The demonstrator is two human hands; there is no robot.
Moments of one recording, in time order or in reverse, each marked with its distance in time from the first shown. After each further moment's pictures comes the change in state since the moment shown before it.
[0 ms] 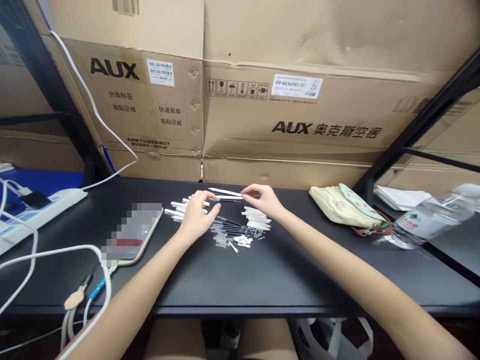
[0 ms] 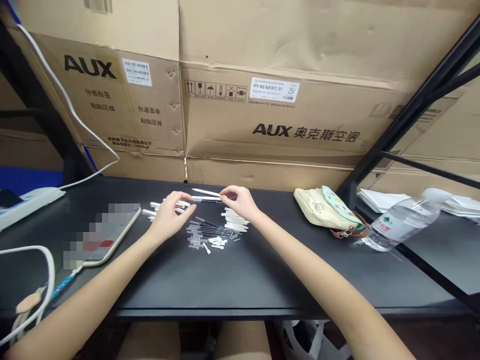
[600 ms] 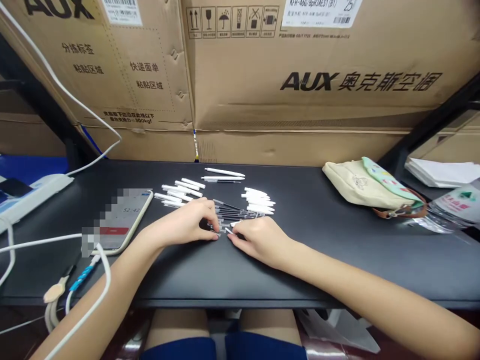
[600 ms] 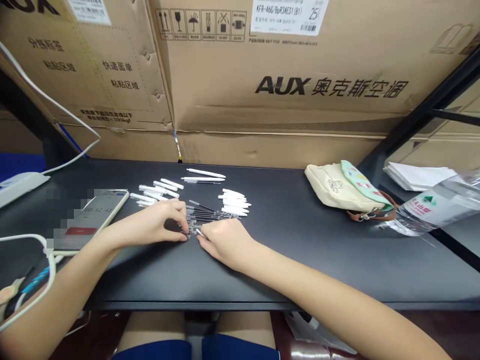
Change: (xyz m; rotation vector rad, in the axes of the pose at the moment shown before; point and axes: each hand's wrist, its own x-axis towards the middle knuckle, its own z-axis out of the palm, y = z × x) left_hand -0.006 0.009 -0.012 0.309 -0.849 0.182; right_hand -0.095 -0.033 0.024 -0.532 -0.348 -0.300
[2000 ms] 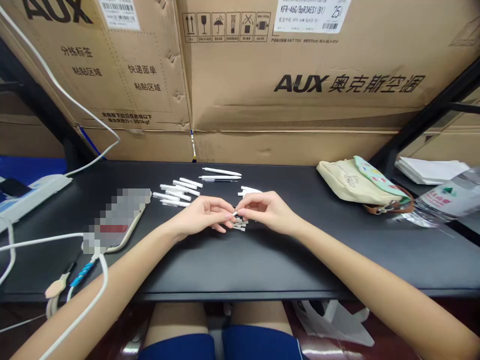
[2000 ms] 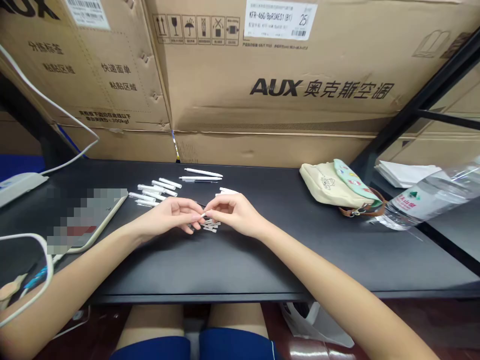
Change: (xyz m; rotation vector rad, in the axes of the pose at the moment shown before) left_hand 0.018 0.015 0.022 -0.974 0.073 -0.271; right_hand 0.009 0.029 -0.030 1.098 0.068 0.267
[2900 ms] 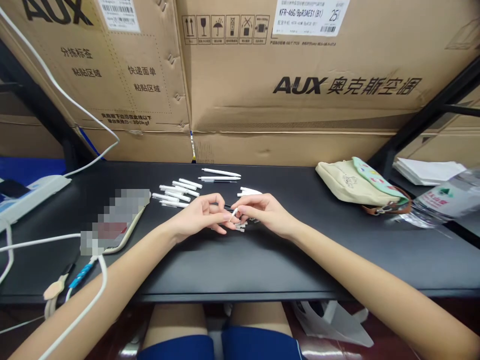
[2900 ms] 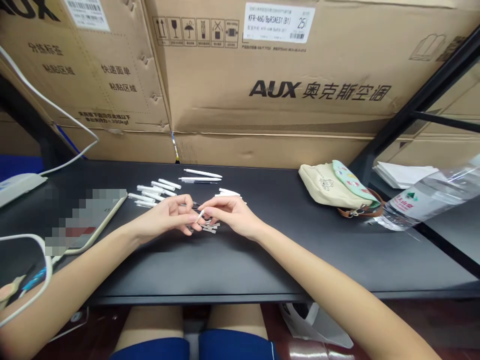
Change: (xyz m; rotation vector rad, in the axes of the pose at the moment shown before) left_hand -0.002 0.000 -0.001 -0.107 -0.053 0.036; right_hand 0.002 0.004 0.006 0.232 0.016 0.052
